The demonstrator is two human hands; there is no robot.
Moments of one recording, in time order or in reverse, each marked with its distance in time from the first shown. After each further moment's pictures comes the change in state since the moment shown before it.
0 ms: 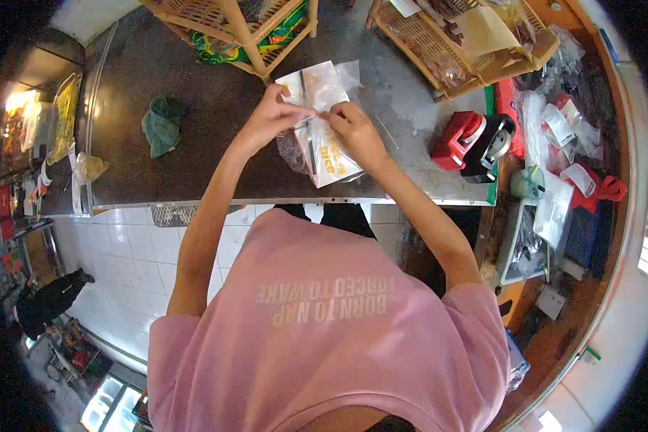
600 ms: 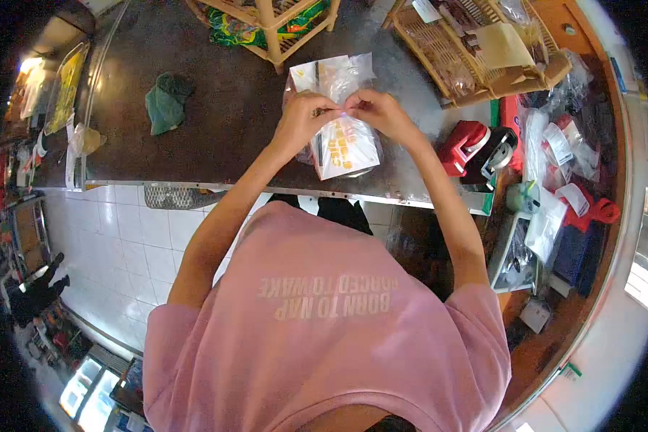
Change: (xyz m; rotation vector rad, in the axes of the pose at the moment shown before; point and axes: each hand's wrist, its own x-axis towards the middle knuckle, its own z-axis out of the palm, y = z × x) left_hand -0.004 0.021 0.038 0.097 0.130 0.070; right_hand 0.025 0.031 -0.029 0.542 -0.343 0.280
